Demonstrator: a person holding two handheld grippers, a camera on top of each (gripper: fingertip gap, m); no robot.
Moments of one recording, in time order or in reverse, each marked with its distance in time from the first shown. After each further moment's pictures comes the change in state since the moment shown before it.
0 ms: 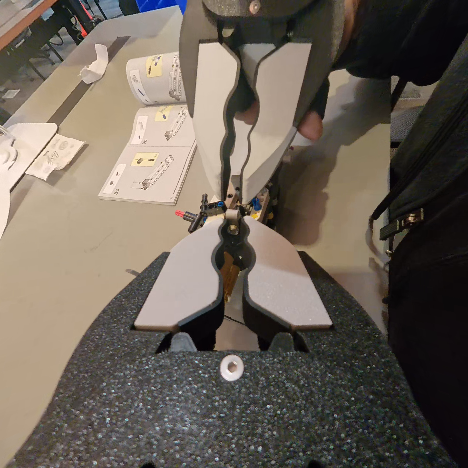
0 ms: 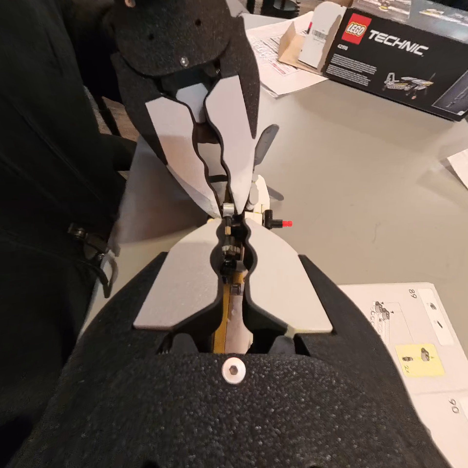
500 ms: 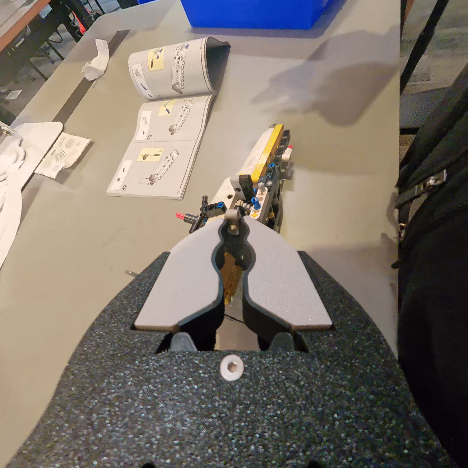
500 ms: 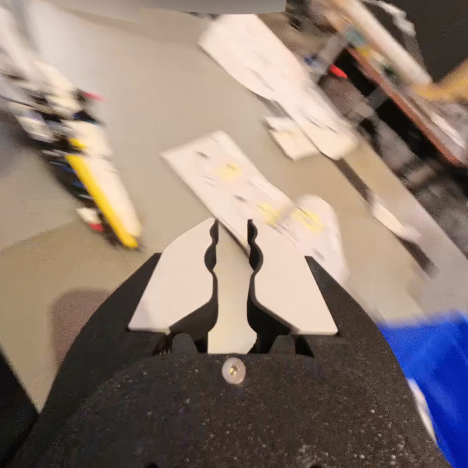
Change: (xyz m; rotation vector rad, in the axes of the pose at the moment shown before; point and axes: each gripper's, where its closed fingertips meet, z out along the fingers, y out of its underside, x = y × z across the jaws) left arm -0.007 0.004 -0.005 -0.028 -0.006 0.032; right arm 0.064 0.069 -0.193 -0.217 0.764 0.180
